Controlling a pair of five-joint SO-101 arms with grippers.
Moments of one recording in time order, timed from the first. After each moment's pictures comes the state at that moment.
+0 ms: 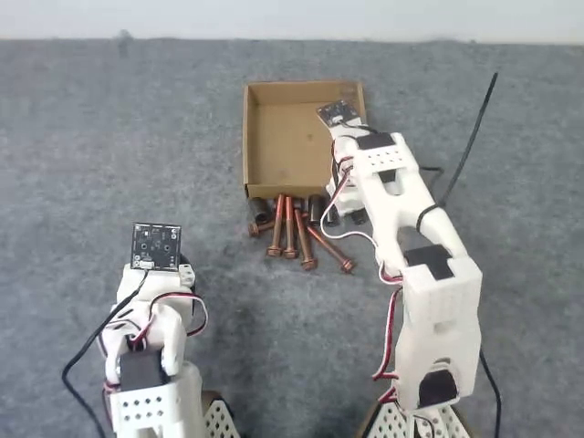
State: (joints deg) left arm -14.6 -103.3 97.1 58.5 -7.3; right arm -17.2 33.7 -9.3 67.1 11.9
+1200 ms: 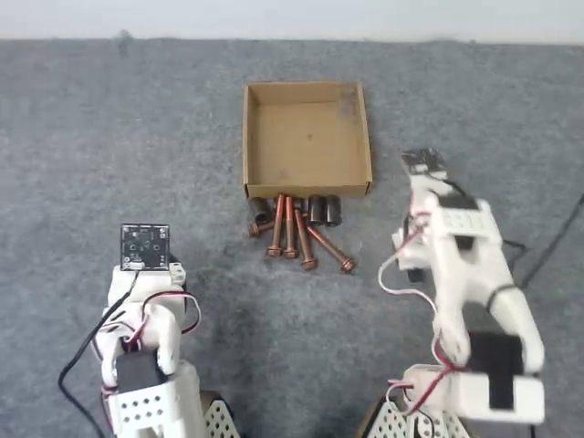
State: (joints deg) left arm -18.4 -103.3 97.1 57.5 -7.4; right arm -0.9 -6.1 39.8 58.3 12.8
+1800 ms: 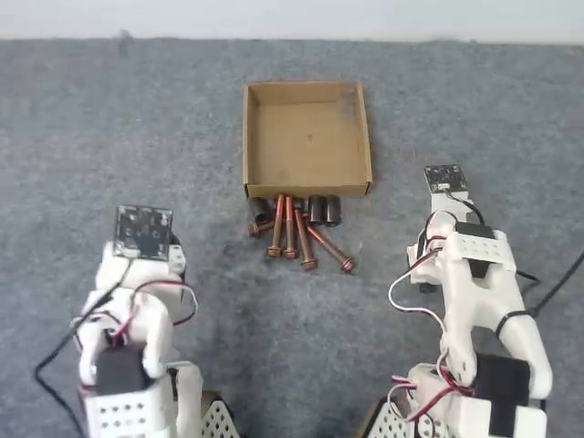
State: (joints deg) left arm -13.2 -89.8 75.2 61.1 -9.5; right arm 4.7 -13.0 51.3 49.9 12.6
